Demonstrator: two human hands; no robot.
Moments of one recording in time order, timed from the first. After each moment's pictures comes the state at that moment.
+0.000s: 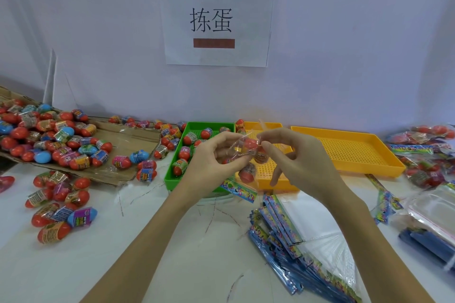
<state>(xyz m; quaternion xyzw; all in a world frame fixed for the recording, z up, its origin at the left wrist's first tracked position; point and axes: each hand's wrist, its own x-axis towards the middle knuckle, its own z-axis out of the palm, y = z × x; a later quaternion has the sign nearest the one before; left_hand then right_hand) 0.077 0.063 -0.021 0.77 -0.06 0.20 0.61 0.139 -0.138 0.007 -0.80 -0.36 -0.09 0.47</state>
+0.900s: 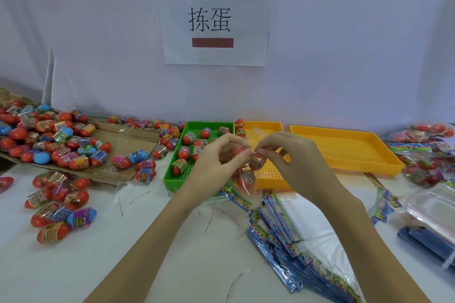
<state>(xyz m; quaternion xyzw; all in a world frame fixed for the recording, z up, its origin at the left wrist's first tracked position) 0.076 0.056 -0.022 0.79 -0.05 0.19 0.58 0.145 -0.135 0.005 -0.82 -0.42 -0.19 0.33</state>
